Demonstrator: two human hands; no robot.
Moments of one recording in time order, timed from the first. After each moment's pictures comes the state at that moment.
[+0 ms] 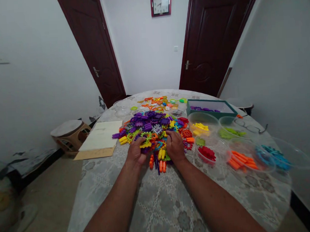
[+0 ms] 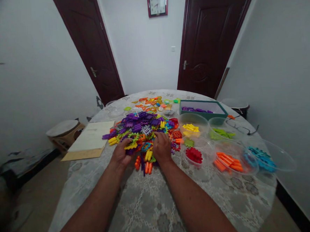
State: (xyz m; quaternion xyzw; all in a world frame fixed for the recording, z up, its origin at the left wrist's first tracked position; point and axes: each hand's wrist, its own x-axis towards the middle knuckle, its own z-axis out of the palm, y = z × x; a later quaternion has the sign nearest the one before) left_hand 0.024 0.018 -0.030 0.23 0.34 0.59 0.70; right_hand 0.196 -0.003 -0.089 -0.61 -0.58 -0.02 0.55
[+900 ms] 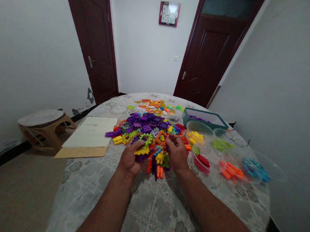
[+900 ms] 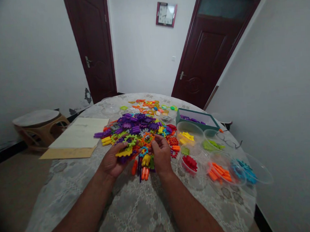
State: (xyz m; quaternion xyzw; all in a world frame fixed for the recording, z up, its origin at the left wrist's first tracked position) left_hand -0.001 0.000 -0.015 0.19 0.29 0.53 0.77; right_hand 0.167 -0.030 -0.042 -0.50 -0.34 0.35 0.71
